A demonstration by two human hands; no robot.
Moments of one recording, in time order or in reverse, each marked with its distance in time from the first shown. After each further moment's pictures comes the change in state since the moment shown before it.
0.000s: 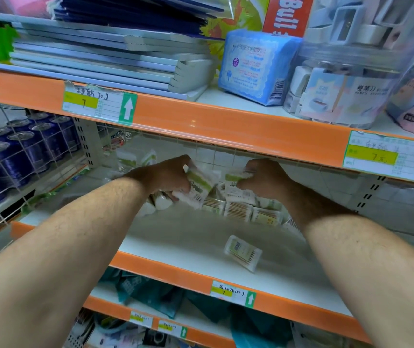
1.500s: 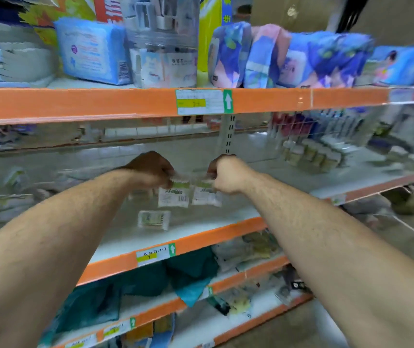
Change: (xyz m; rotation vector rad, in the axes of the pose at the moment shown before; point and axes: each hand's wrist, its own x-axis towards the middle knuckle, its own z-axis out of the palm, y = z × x) left_hand -0.035 0.112 0.120 0.489 -0.164 0.545; right_hand -0.192 0.046 -0.042 -0.287 0.039 0.374
